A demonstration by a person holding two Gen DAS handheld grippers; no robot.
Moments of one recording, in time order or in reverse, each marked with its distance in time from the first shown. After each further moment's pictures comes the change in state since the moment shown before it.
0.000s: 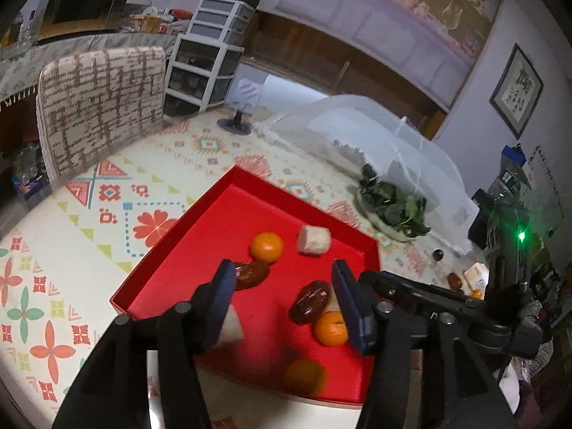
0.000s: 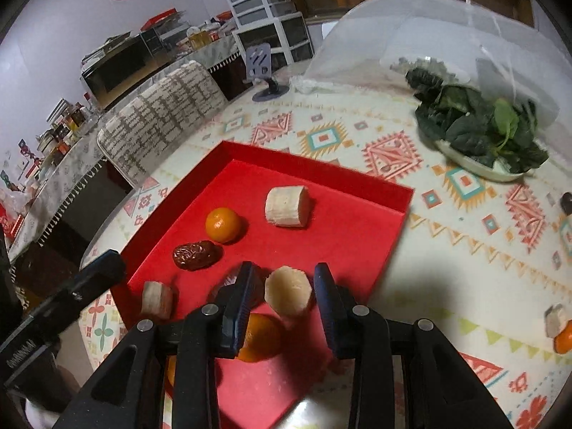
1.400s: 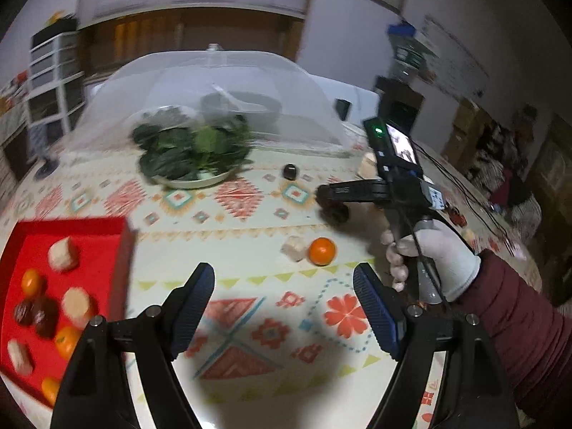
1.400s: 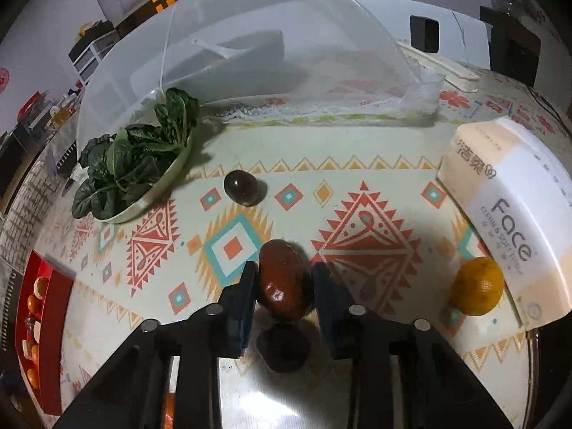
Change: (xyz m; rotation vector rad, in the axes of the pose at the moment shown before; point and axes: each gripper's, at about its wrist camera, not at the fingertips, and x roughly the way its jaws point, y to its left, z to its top) left arm 0.070 -0.264 -0.076 0.521 0.202 -0.261; right arm -0.081 -0.328 -0.017 0.361 -0.044 -0.327
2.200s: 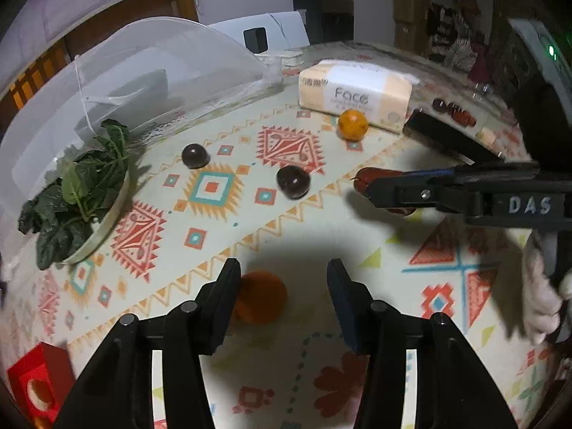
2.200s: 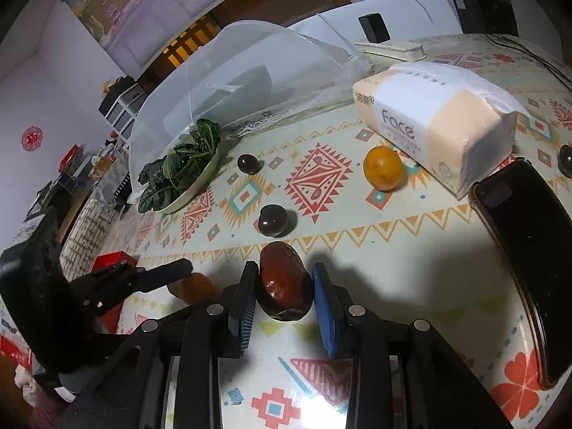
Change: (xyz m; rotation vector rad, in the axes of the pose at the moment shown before) left arm 0.140 -0.066 0.019 0.428 0.227 -0.007; right arm -0.084 -0.057 -0.082 0.158 -0.094 0.231
